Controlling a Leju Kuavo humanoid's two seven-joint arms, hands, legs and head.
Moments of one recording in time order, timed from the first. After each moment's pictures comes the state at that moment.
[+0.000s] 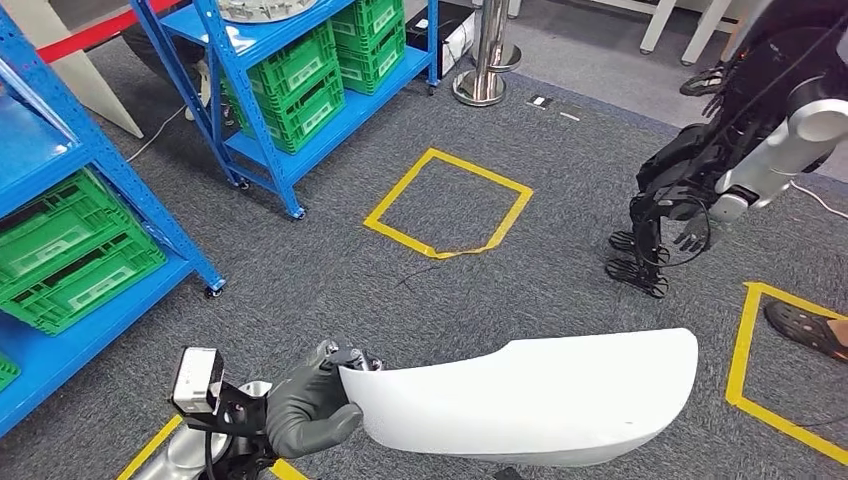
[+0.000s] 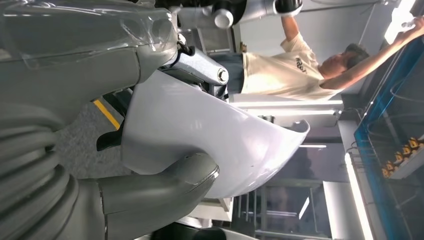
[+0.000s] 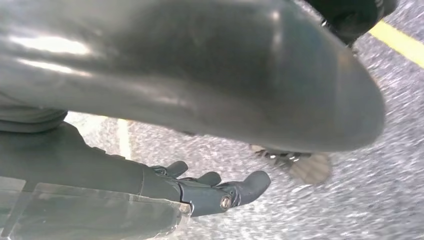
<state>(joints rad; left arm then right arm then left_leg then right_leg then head) -0.17 0.21 -0.71 -1.74 0.57 -0.58 -0.42 -0.09 -0.11 1.23 -0.37 -0.92 0.02 0.16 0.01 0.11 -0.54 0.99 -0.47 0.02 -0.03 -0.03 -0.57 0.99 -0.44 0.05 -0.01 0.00</state>
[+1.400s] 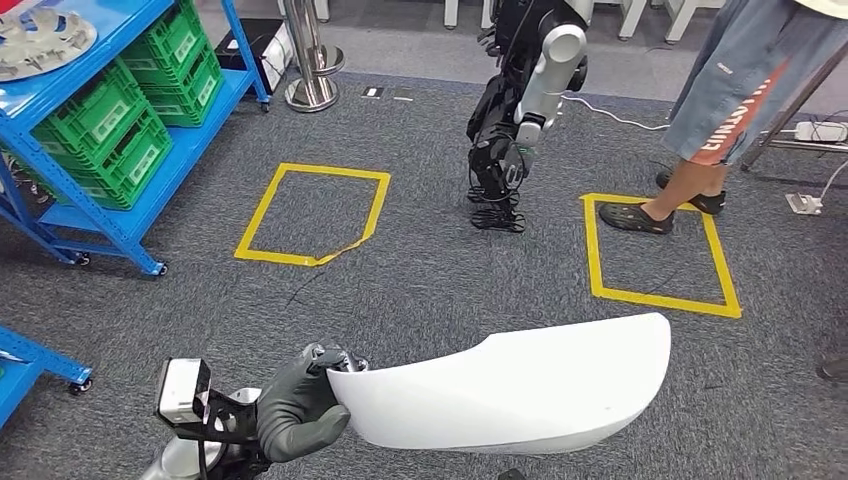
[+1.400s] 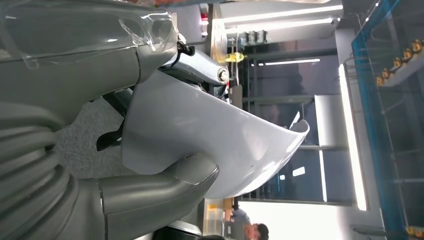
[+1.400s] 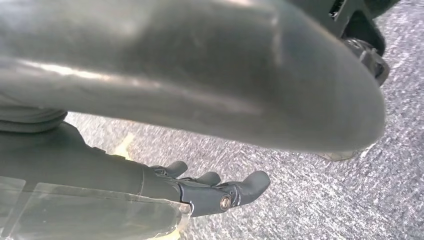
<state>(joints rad) -0.13 0.22 -0.68 -1.75 0.54 -0.58 -0.48 -0.11 -0.08 1.23 -0.29 -0.87 0.03 0.18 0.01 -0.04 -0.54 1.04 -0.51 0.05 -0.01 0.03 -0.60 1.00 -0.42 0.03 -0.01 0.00</state>
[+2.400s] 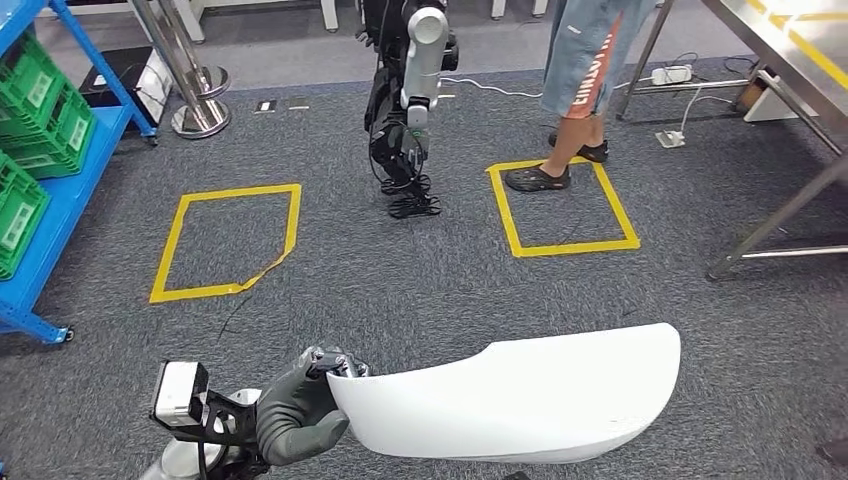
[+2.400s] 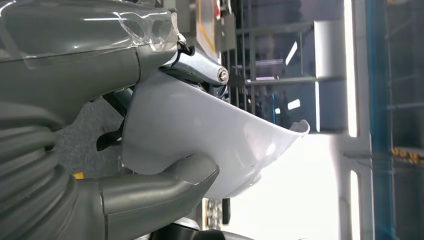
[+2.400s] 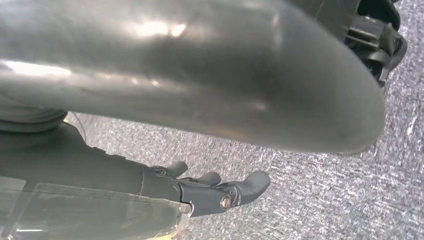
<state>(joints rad) -0.13 0.22 -0.68 -1.75 0.54 -0.59 -0.49 -0.10 -0.09 1.20 -0.27 -0.88 0.04 0.21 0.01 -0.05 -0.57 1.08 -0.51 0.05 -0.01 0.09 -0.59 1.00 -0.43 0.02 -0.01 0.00</state>
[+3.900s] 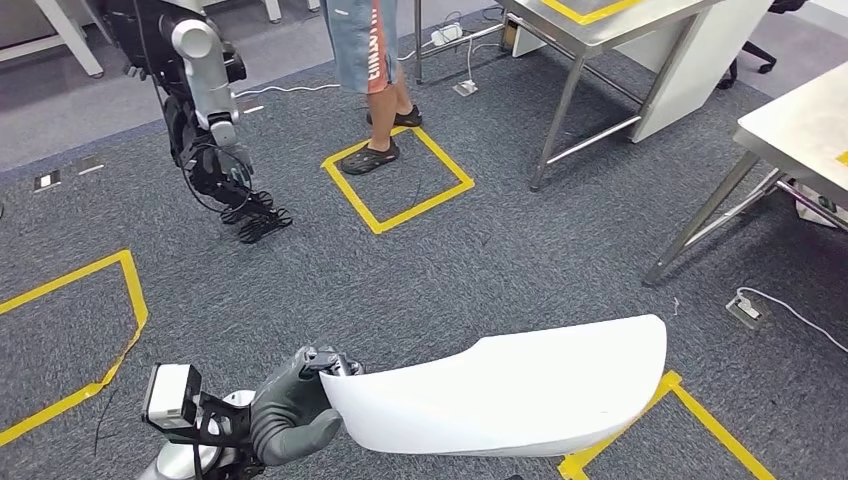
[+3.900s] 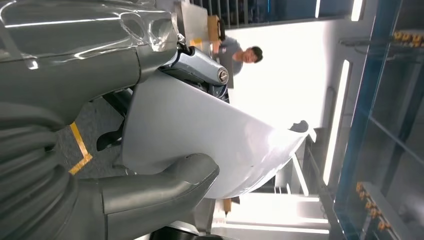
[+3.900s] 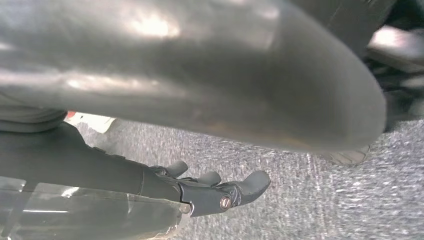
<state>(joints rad) -0.11 0.22 -0.66 -1.76 0.52 -0.59 -0.50 -0.10 -0.09 1.20 -0.26 -0.86 0.03 0.23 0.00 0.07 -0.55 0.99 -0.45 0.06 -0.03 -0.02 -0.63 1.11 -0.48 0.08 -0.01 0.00</state>
